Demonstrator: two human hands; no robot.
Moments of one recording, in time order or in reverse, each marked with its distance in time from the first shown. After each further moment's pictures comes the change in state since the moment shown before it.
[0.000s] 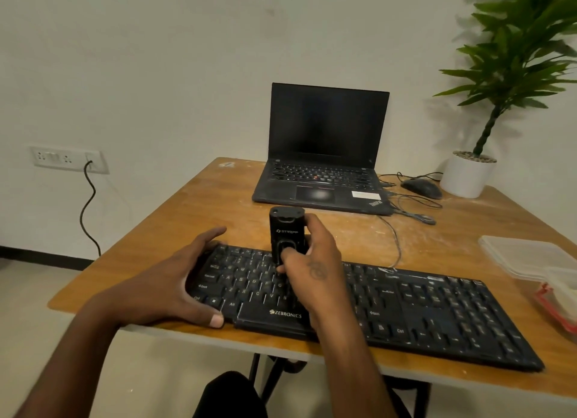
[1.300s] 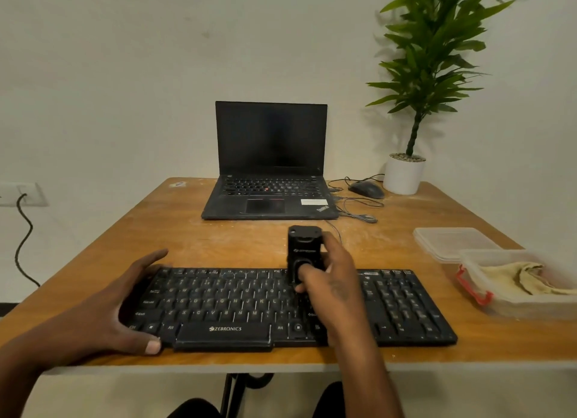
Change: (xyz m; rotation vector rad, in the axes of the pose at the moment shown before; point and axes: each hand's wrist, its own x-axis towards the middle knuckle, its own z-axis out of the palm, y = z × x) left_hand 0.005 -0.008 -0.003 -0.049 -0.011 -0.024; right_hand -0.024 0.018 -0.091 0.047 0.174 0.070
